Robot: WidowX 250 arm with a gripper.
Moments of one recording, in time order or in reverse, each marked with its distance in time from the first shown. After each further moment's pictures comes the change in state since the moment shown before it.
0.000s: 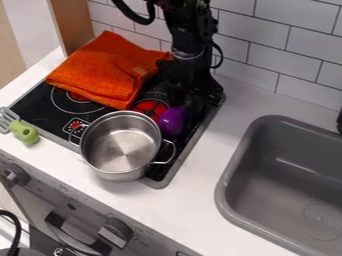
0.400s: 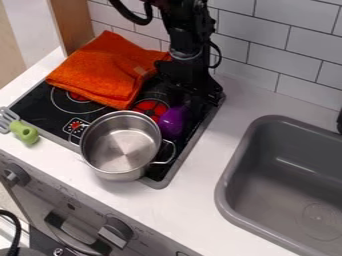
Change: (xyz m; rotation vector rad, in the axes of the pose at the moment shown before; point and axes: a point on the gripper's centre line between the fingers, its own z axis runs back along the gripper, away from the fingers) arm -0.006 -0.002 0.003 -0.011 0.015 0.024
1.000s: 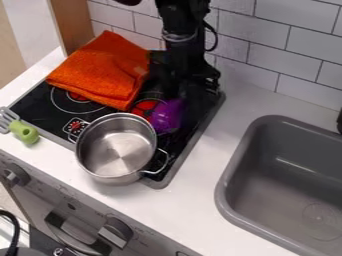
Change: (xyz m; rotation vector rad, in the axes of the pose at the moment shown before) arm -0.003 0.012 0.032 -0.023 0.019 0.096
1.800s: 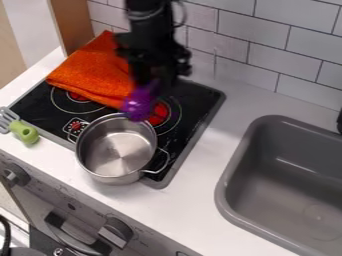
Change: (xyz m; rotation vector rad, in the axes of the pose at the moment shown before) arm -0.029 0.025 0.042 -0.014 -0.049 0.022
